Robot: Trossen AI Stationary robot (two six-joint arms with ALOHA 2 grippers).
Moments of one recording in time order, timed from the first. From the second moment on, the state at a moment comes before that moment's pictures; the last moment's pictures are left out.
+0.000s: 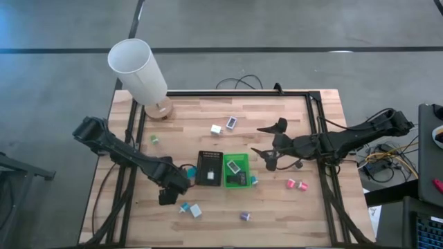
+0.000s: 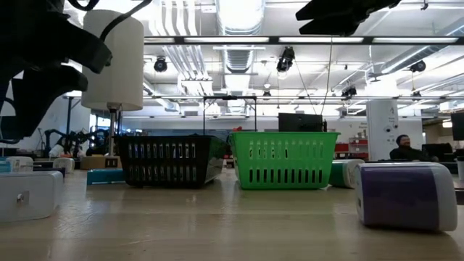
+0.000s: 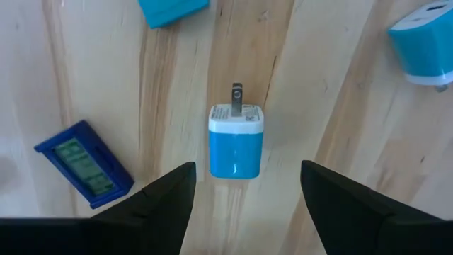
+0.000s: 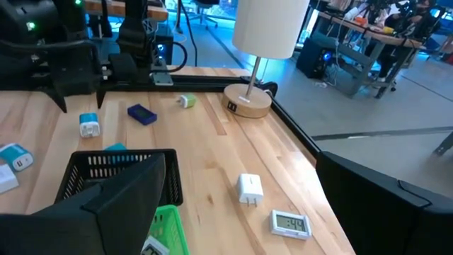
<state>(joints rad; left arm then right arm) -0.46 1.58 1.01 -1.08 0.05 -0.62 0.27 1.05 0.69 0.06 0.61 0.02</state>
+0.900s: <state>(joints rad) -0.46 1.66 0.91 -1.00 0.07 -0.65 0.27 1.05 0.69 0.06 0.60 0.03</state>
